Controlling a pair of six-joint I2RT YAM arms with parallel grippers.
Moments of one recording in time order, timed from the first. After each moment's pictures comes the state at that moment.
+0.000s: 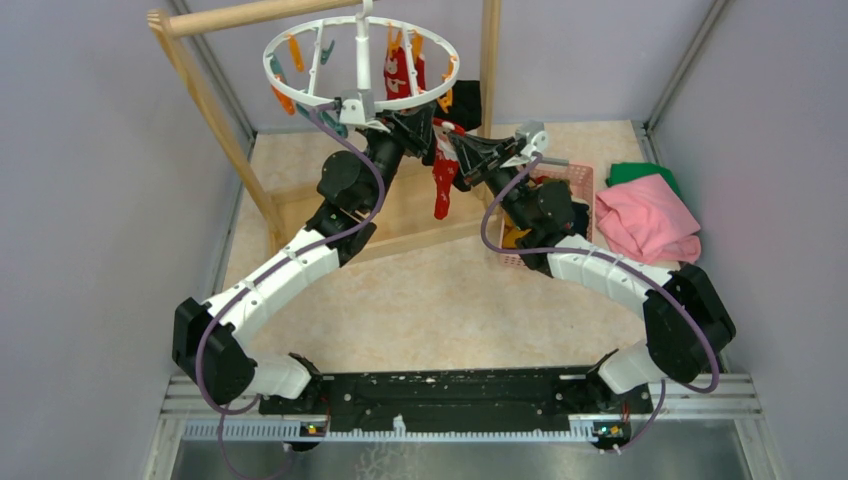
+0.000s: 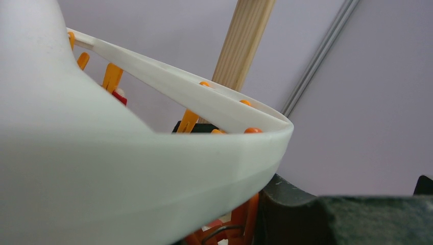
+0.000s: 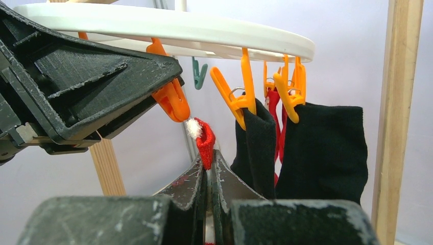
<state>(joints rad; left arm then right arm) -0.66 1.35 1.20 0.57 -0.23 -0.34 0.67 1.46 0.94 1.07 -0.03 0.19</state>
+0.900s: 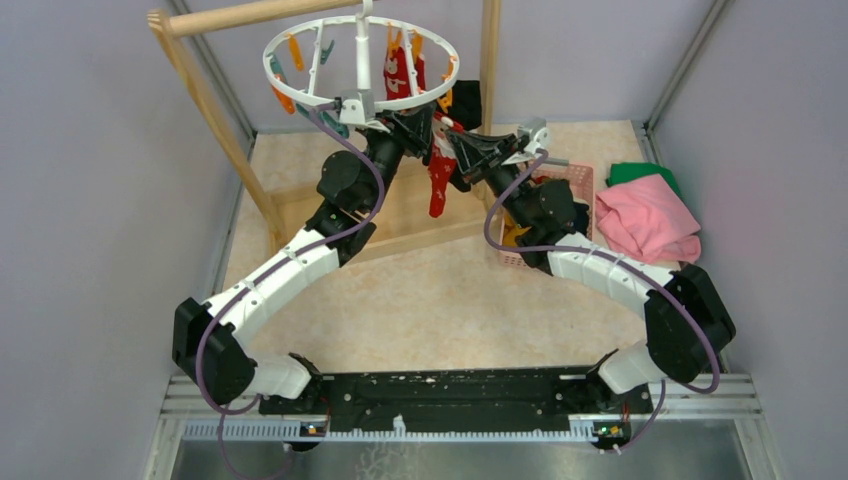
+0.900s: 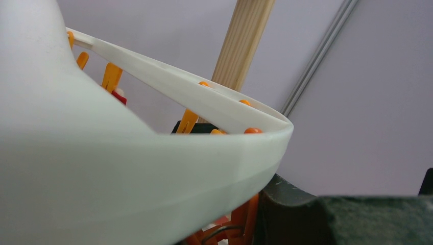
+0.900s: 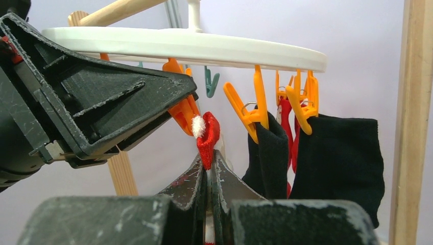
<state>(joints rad) -0.66 1.35 1.20 0.57 -0.23 -0.34 0.67 1.46 0.96 1.08 -0.05 0.22</state>
